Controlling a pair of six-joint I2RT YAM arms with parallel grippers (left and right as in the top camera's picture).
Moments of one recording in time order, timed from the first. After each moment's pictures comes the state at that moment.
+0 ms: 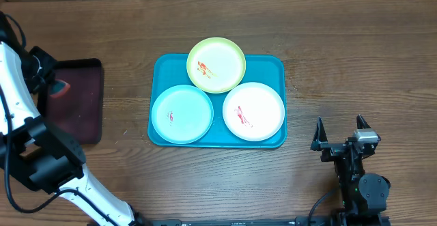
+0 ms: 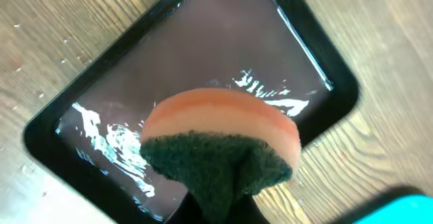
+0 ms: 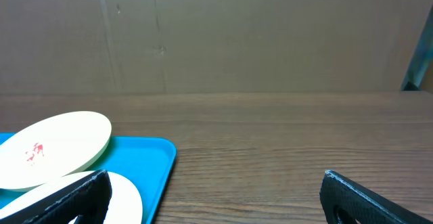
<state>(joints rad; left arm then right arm) 0.54 2.09 2.03 -1.30 0.00 -0.42 0.03 0.01 0.02 -0.03 -0.02 0.03</state>
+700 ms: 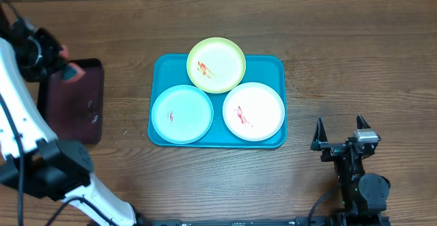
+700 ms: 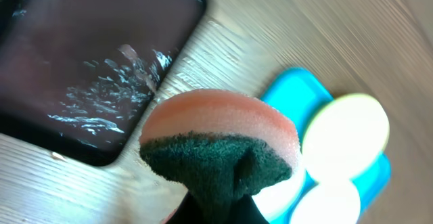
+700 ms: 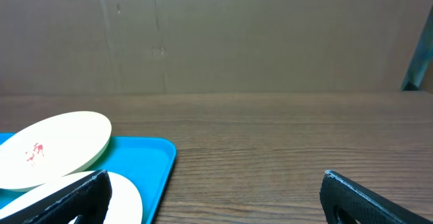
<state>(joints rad) 0.46 1.99 2.28 -1.61 0.27 -0.28 0.03 0.01 0.02 -0.04 -0.02 0.03</state>
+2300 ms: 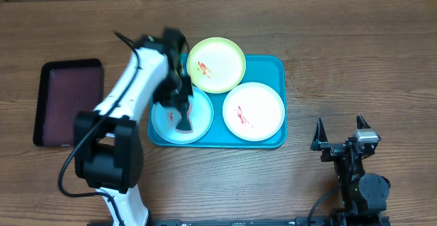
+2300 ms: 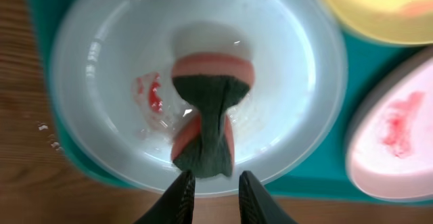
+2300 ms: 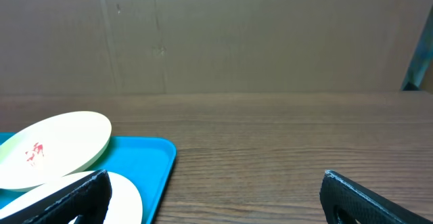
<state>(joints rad) -0.21 1.96 1.64 -1.30 0.13 -0.40 0.03 0.01 0.02 -0.04 -0.02 0.03</state>
